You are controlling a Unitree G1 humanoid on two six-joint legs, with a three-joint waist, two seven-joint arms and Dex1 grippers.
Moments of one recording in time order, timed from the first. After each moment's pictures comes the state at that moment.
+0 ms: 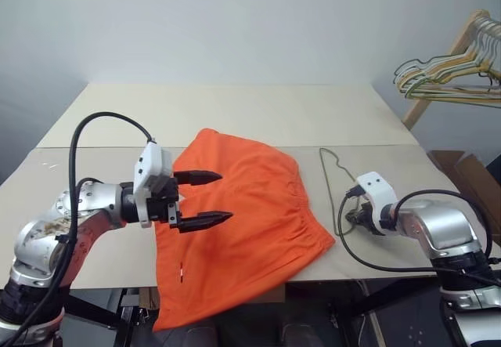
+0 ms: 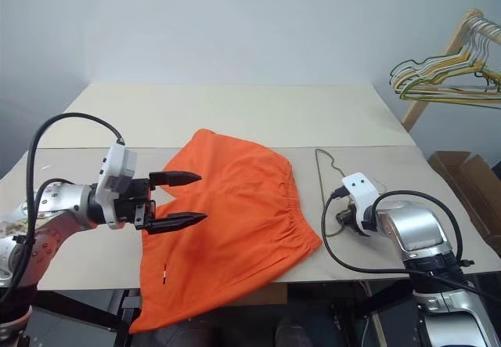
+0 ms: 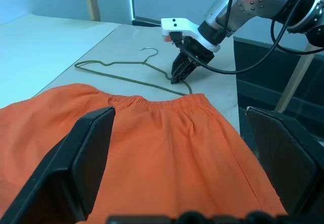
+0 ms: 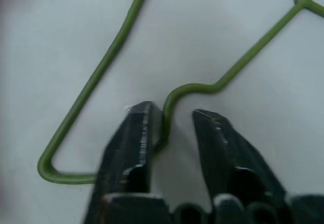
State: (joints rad) left arm -0.24 0.83 0.11 -0.46 -0.78 0.64 -1.00; right arm -0.43 -0.72 0.10 -0.06 0.25 1.27 0.45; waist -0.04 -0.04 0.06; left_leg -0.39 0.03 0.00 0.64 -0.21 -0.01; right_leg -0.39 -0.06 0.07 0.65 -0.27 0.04
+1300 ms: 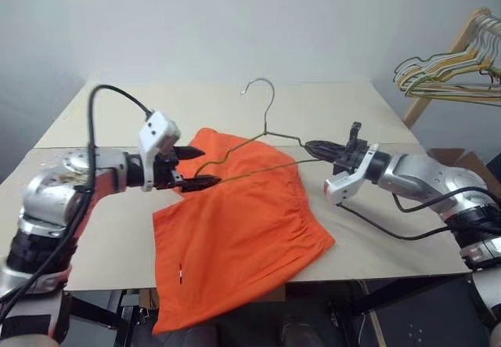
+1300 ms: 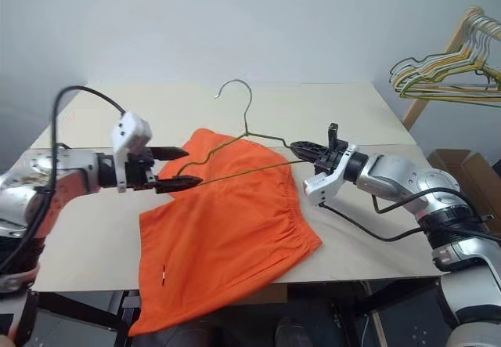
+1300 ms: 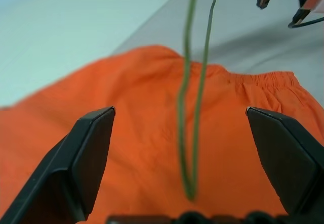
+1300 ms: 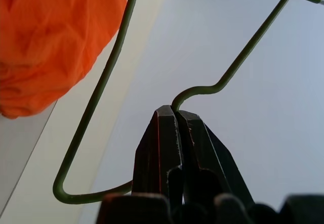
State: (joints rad) left arm -0.58 0.82 -0.08 -0.19 -0.59 0.86 -0.91; right arm -0.74 -0.90 0.39 0.39 -0.82 -0.85 0.01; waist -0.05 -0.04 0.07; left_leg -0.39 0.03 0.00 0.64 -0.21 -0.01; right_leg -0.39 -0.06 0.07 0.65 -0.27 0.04
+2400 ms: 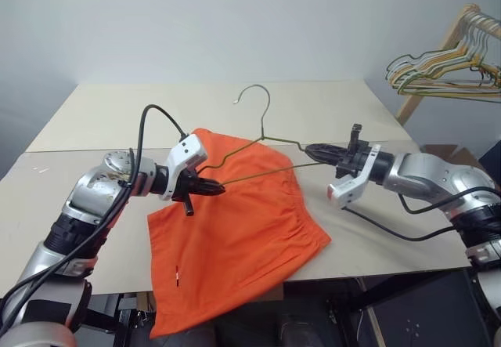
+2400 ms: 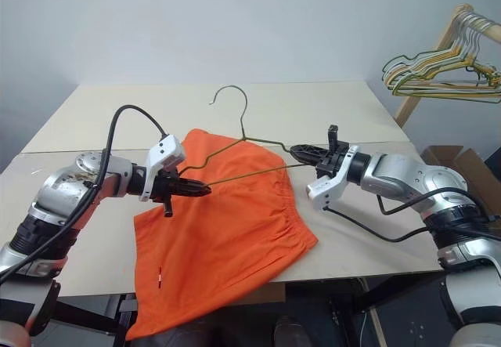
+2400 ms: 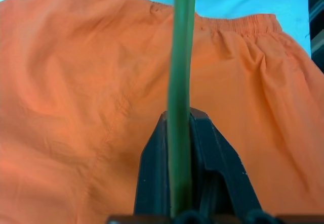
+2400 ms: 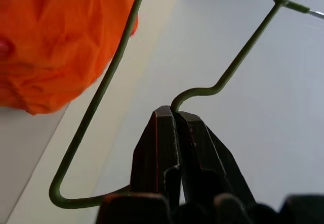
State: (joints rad) left arm -0.65 0.78 -0.24 -0.06 -0.40 0.82 -1.09; right arm -0.70 -0.96 0.37 0.35 -0.70 -0.95 0.15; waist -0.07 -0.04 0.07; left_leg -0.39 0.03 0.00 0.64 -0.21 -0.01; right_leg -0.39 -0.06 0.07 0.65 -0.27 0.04
